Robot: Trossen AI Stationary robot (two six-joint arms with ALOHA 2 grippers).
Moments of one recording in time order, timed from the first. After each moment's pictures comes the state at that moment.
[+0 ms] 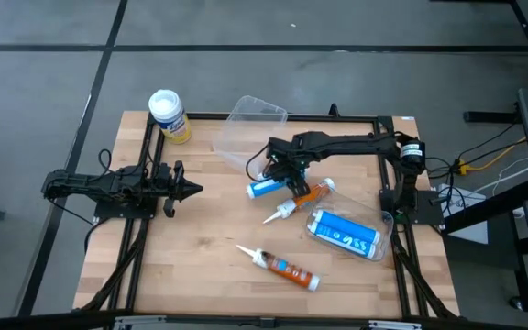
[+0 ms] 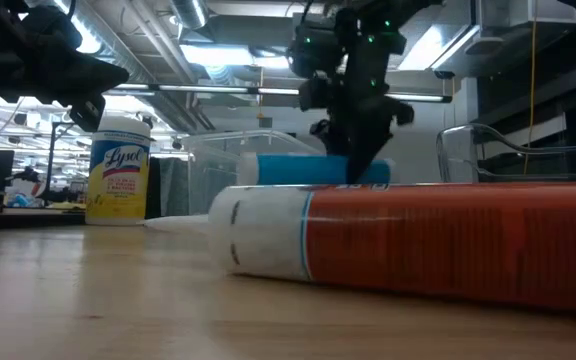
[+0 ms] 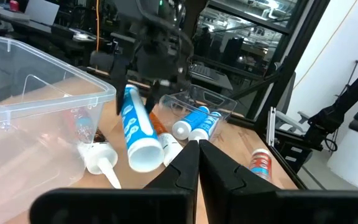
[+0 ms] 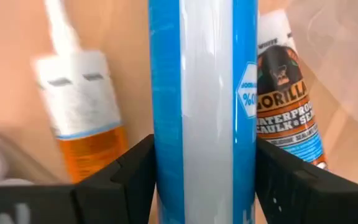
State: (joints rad) left arm -0.05 0.01 0.01 0.03 -0.08 -0.32; right arm -0.19 1.91 1.49 -0.91 -0.08 -0.55
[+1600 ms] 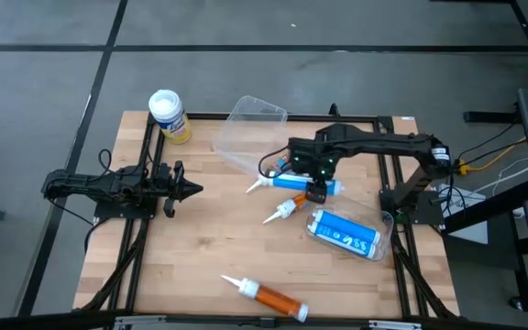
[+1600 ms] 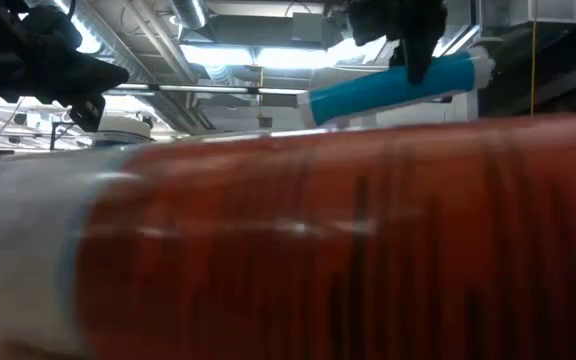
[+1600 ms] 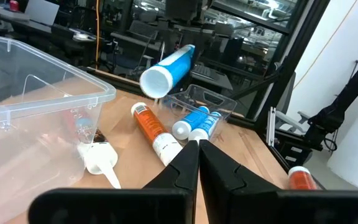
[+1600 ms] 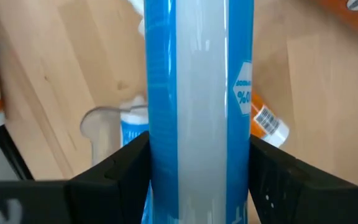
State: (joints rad) left arm -0.05 0.01 0.01 0.03 -0.08 -0.32; right arm -0.09 1.71 1.66 -1.42 -0.15 0.18
